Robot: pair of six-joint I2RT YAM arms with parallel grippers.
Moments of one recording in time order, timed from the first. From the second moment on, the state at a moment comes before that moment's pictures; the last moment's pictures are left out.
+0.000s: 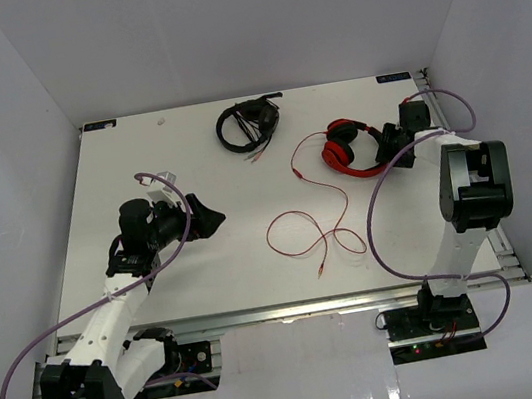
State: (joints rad) left arm -0.18 0.97 0.56 -0.01 0.51 -0.36; right arm -0.06 1.86 1.16 -0.23 -0.06 0.30
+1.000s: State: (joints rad) left arm -0.71 0.74 0.46 0.09 0.44 -0.41; right arm -0.08 1.12 0.77 -0.27 -0.55 -0.07
